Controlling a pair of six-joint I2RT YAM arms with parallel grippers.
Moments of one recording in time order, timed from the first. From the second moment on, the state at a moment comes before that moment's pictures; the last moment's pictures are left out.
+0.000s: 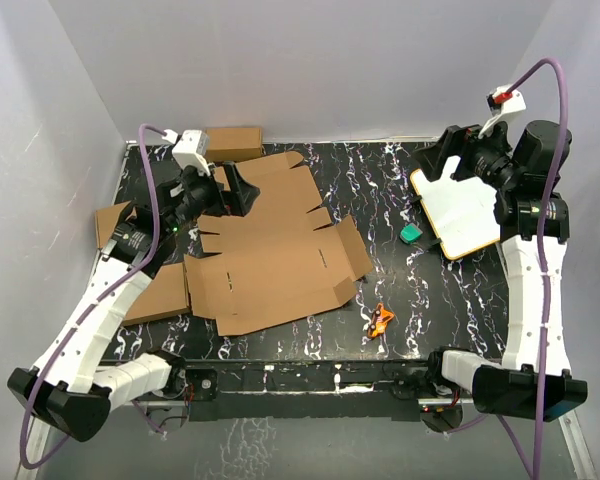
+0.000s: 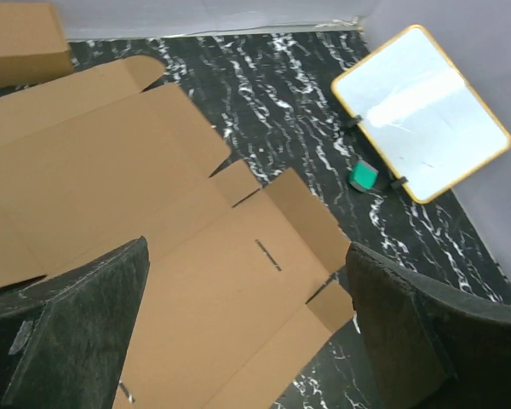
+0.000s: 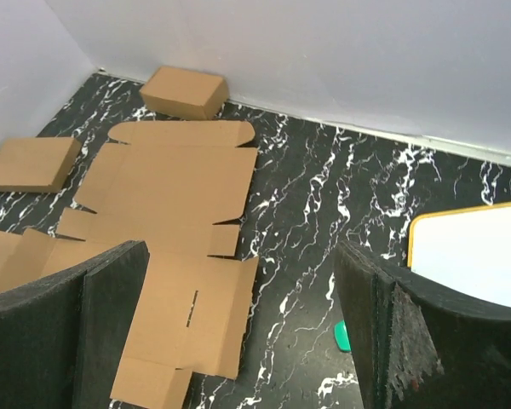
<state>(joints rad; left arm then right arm) -0.44 1.08 1.23 -0.42 0.13 -0.33 -0.16 1.15 1.47 -0.48 -0.65 0.08</state>
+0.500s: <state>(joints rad) -0.19 1.01 1.01 -0.38 0.24 -0.41 -0.23 1.19 1.33 -0.50 -0.57 0.09</state>
